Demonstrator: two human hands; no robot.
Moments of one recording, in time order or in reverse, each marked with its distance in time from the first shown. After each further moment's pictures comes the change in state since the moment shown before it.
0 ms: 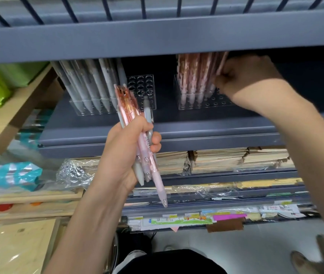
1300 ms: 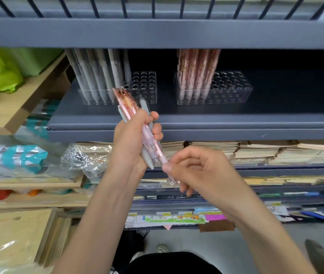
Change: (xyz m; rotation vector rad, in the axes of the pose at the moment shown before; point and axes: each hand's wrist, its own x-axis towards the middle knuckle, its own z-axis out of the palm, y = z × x) left_hand -0.008 -0.019 0.009 -0.234 0.099 0.097; right_hand -0.172 -0.064 0.021 1.103 -0.492 0.253
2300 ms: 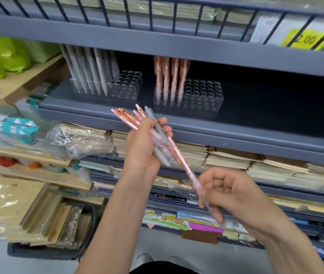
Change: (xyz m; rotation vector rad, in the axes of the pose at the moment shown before) left_hand -0.042 -0.069 0.078 -0.108 0.178 -0.010; right_hand -0.052 0.030 -0.141 0.059 -0.279 0.049
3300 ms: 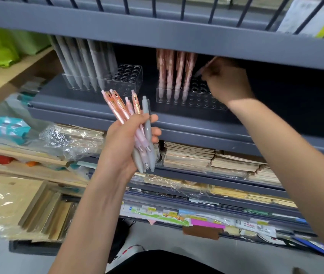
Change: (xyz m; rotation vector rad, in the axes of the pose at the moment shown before) left_hand 0.020 0.030 -0.025 0.153 -0.085 0.098; right_hand 0.202 -0.083 -0.066 -0.784 0.632 -0.362
